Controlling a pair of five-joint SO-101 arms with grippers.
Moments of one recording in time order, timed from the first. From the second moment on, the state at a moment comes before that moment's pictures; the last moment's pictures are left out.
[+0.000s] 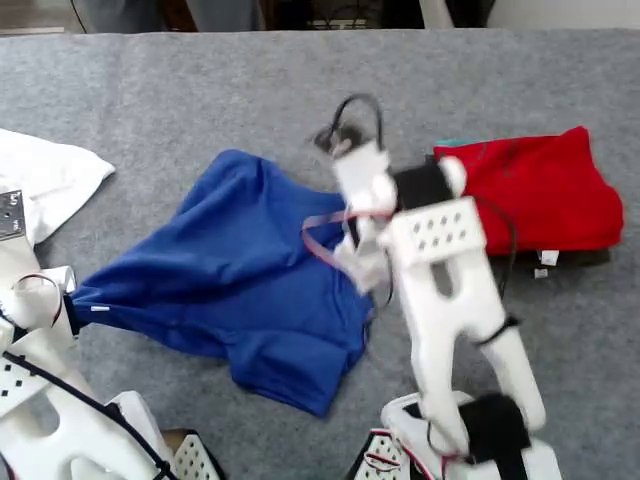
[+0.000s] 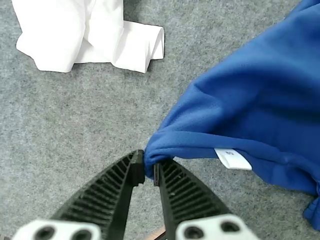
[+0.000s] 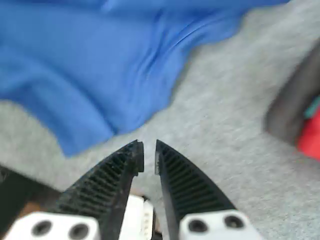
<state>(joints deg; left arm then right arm) -43.5 -55.3 40.9 90.5 -21.1 -17.7 -19.8 16.8 100.7 17.5</state>
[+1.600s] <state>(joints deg) -43.5 -55.3 40.9 90.5 -21.1 -19.3 13.6 10.0 75.5 -6.5</state>
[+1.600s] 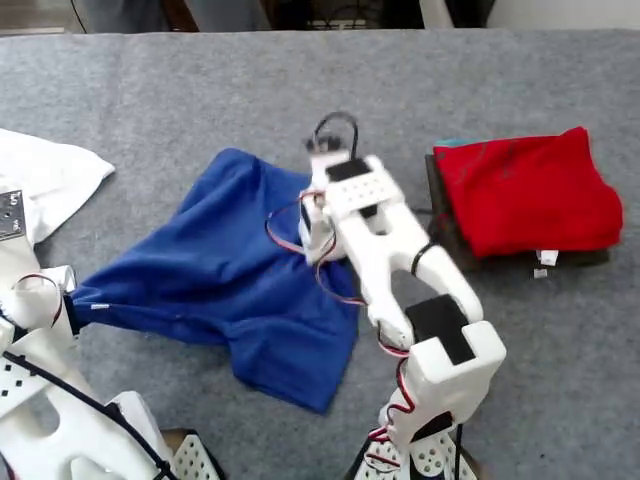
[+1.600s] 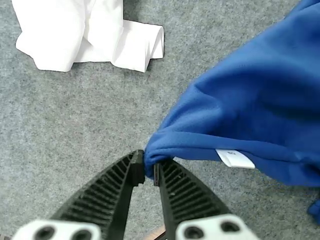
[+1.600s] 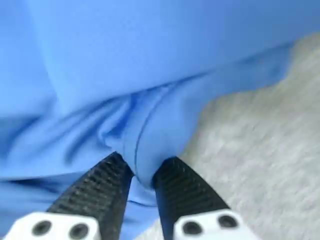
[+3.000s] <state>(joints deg) -43.4 -56.0 52.7 77.8 -21.1 -16.6 18.4 -18.2 100.5 -8.2</state>
